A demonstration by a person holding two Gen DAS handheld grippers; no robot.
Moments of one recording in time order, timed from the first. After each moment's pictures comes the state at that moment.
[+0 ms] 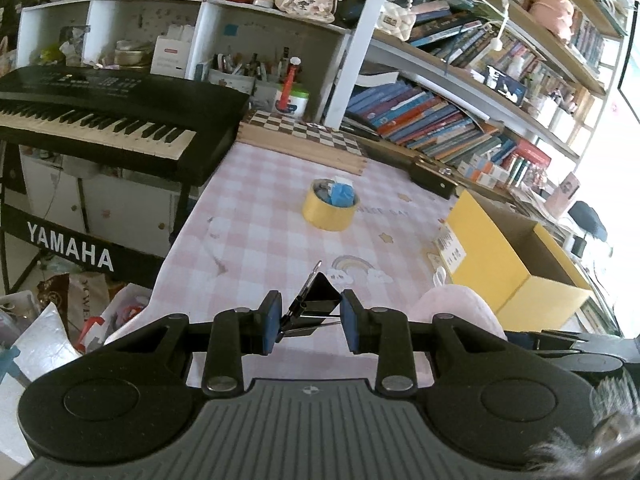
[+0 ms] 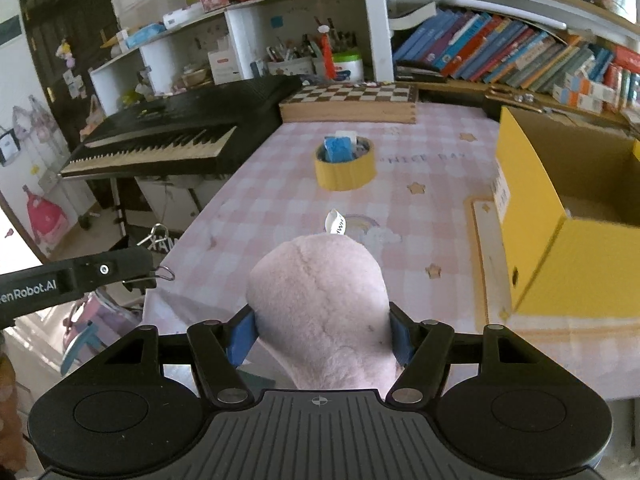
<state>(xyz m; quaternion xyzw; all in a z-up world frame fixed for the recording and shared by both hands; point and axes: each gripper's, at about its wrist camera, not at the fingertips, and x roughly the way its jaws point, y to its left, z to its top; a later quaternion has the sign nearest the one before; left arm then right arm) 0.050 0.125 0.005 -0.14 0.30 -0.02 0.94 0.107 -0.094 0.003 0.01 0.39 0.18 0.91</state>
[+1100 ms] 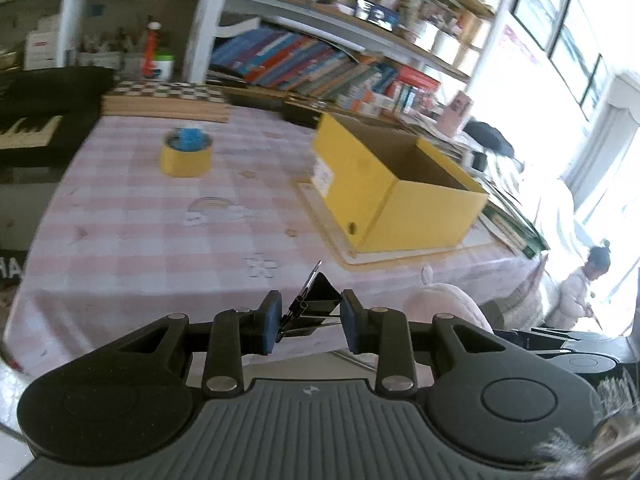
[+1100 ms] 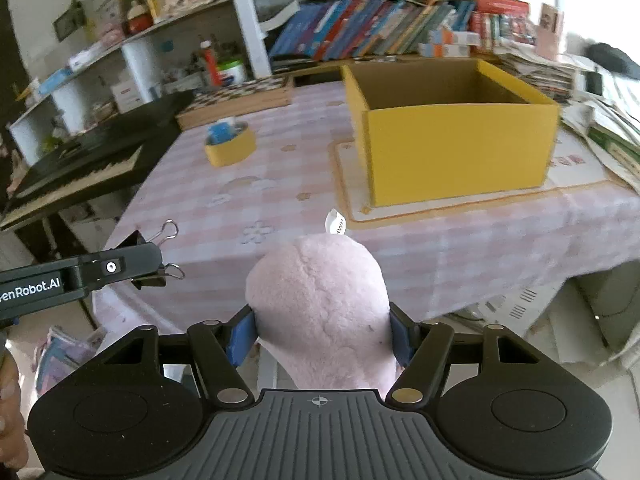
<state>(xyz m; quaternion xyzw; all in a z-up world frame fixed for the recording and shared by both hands) 0.031 0.040 -0.005 -0.09 0.34 -0.20 0.92 0.015 -0.175 -0.005 0.08 0.39 0.02 0.92</state>
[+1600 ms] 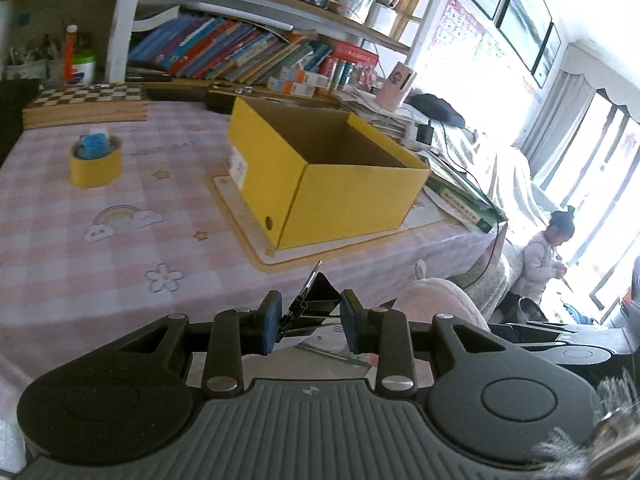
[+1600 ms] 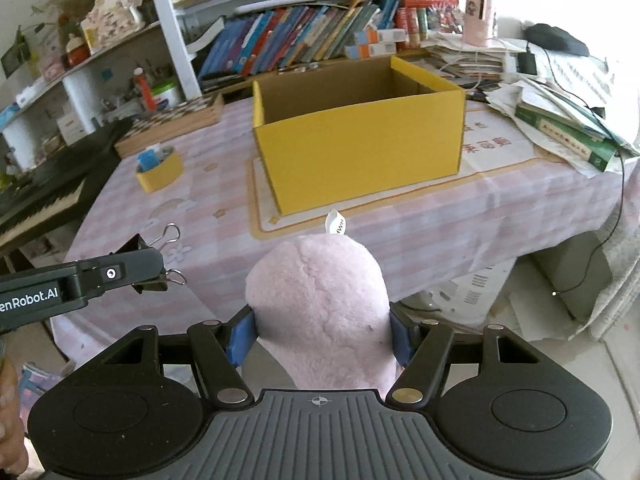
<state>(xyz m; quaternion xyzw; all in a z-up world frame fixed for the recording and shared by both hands) 0.048 -0.029 -0.005 -0.06 0.34 -0.28 0.90 0.004 -0.233 -0.002 0.11 0.39 -0.05 0.92</state>
